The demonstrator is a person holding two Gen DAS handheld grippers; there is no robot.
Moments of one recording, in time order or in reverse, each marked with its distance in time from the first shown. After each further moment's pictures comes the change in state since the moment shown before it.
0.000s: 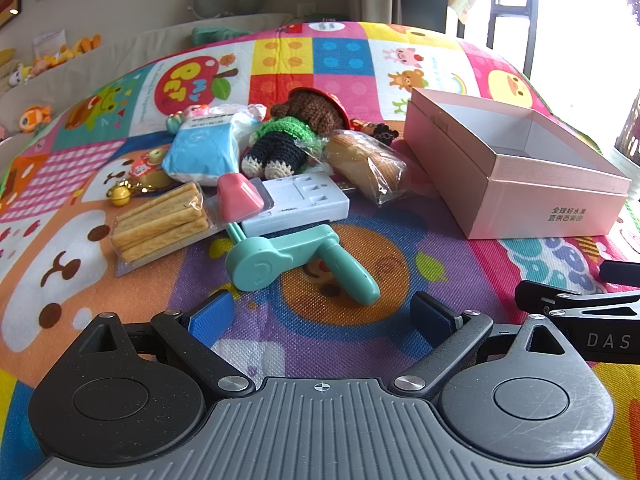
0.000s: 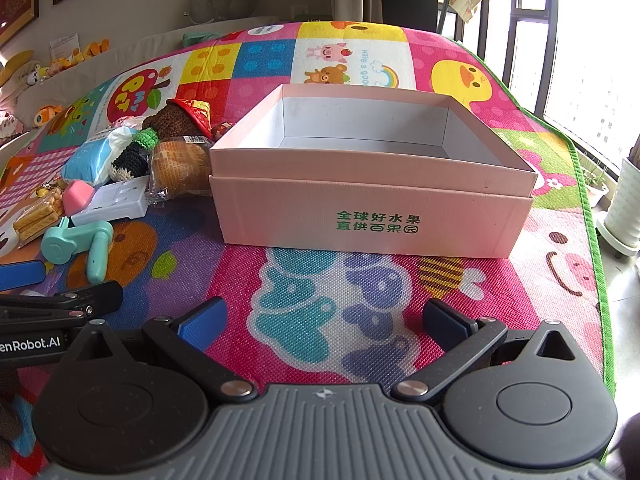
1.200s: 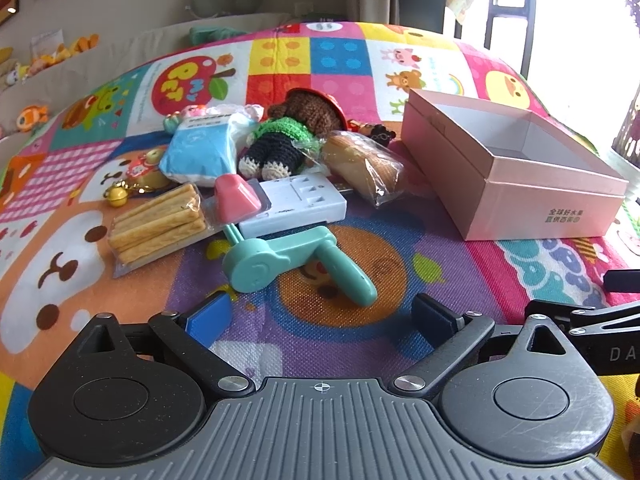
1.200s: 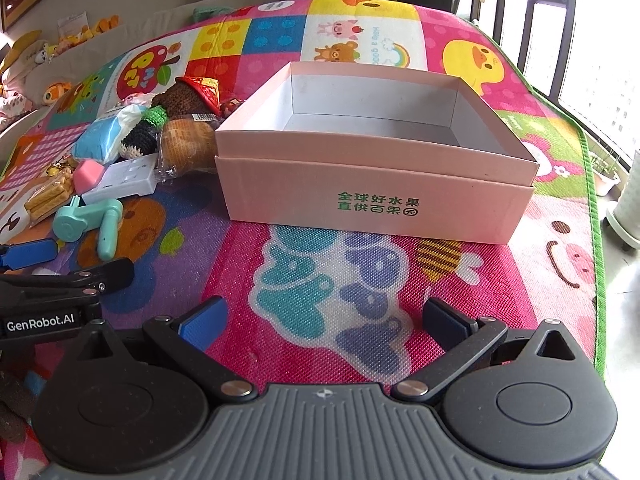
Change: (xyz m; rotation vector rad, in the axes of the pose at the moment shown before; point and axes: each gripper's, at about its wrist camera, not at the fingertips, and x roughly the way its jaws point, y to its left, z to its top) left arm -0.001 0.001 0.001 0.009 -0.001 -0.023; right arm -0.004 -0.004 0.008 -0.026 0.094 0.048
